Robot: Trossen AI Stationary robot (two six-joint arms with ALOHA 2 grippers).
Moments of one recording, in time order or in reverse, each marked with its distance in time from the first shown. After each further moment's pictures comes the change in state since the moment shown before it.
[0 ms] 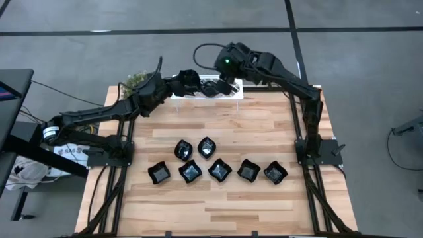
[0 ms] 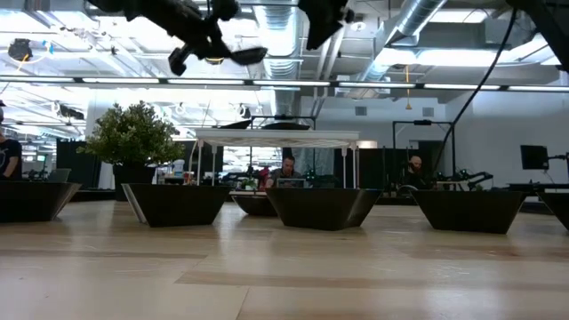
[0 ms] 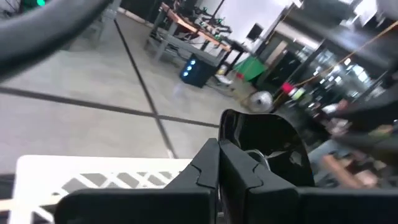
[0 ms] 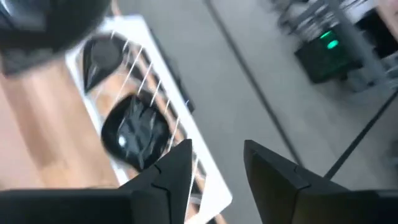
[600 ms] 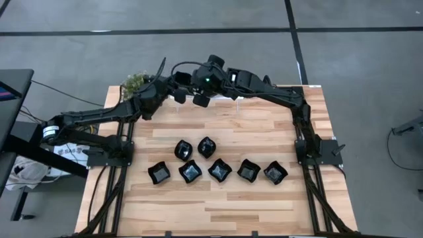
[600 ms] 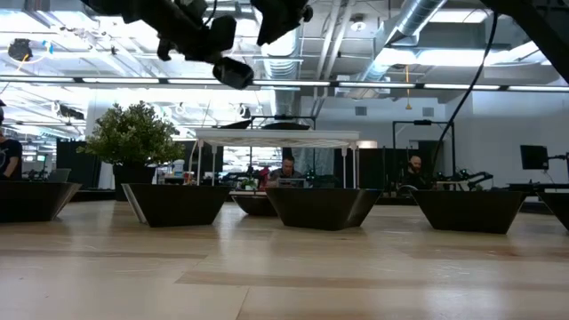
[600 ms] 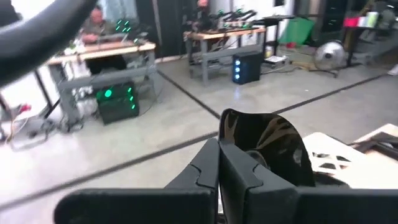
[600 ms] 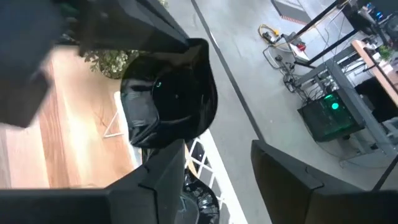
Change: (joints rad) left arm -0.030 0.000 -0.034 0.023 -0.187 0.608; right arm 0.144 0.130 0.000 0.309 0.043 -0.096
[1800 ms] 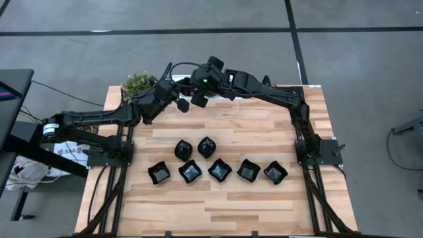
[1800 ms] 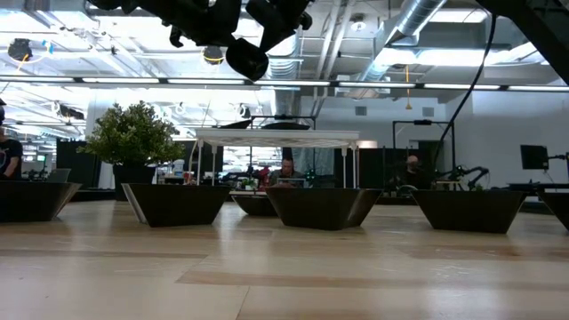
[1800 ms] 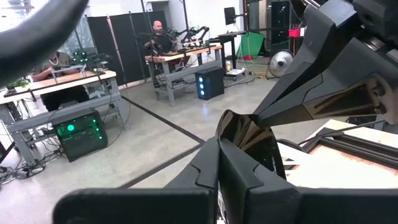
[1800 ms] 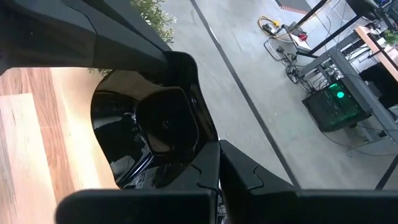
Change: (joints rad) left arm -0.111 0.000 0.000 0.097 0.077 0.146; right arm -0.008 0.017 -0.024 0.021 -0.001 0.061
